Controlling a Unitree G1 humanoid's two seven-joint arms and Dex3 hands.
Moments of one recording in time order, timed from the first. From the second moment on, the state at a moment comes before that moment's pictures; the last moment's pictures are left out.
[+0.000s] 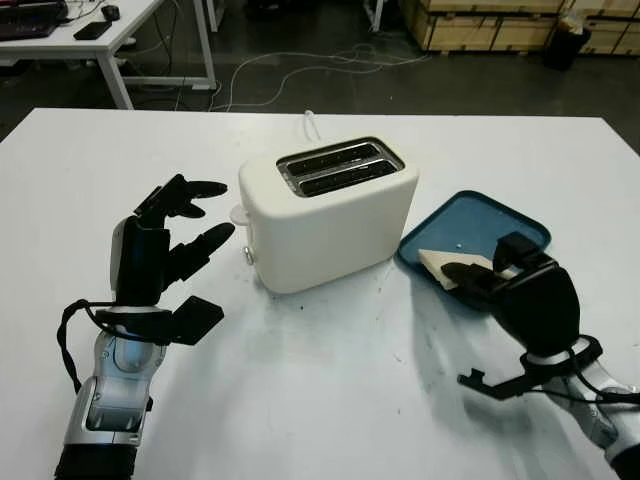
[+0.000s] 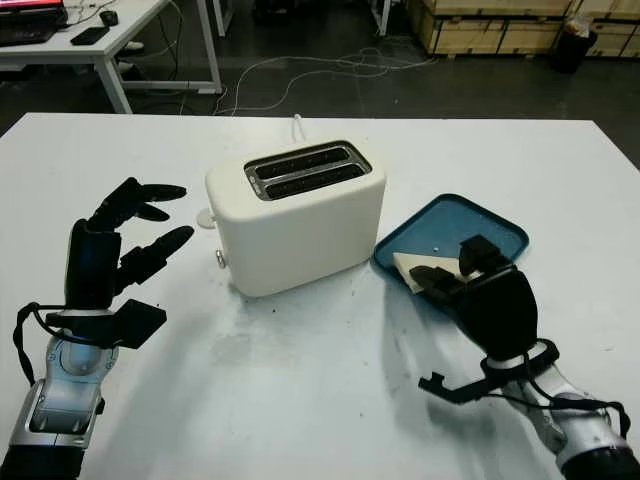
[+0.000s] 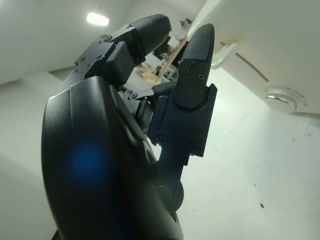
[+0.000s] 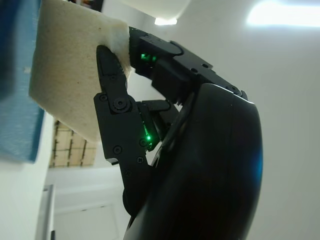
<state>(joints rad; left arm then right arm) -0.07 0.25 0.07 -0.04 0.41 -0.39 0.23 -0.11 -0.73 0.24 0.32 -1.13 -0.25 -0.96</state>
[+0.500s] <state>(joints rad) -0.07 0.24 0.06 -0.04 0.41 -0.39 0.23 -0.13 -0.81 0.08 0.20 -0.72 -0.41 -0.49</state>
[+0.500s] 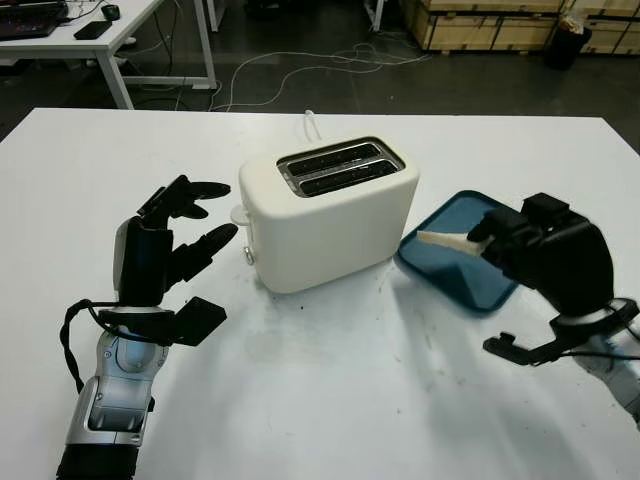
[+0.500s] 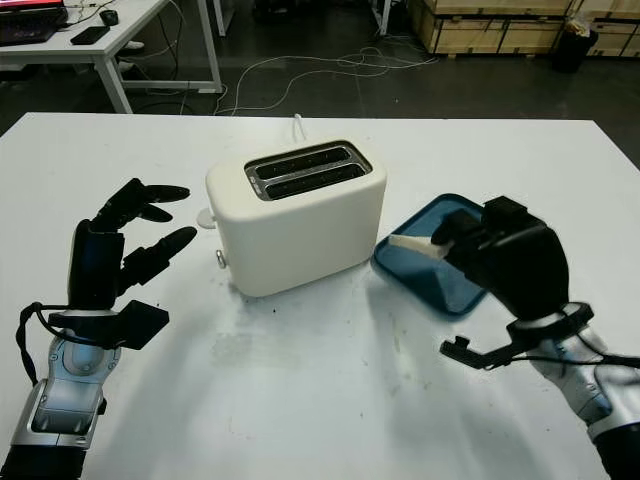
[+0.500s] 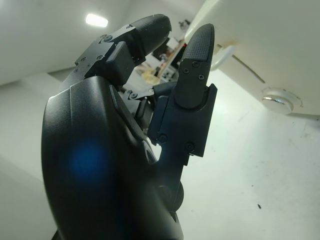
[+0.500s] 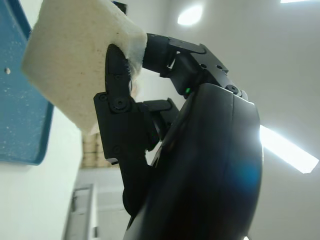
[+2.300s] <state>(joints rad) -0.07 0.22 0.02 -0.01 0.46 -0.40 0.27 -1.37 -0.59 0.17 0.99 -0.25 -0.45 0.66</state>
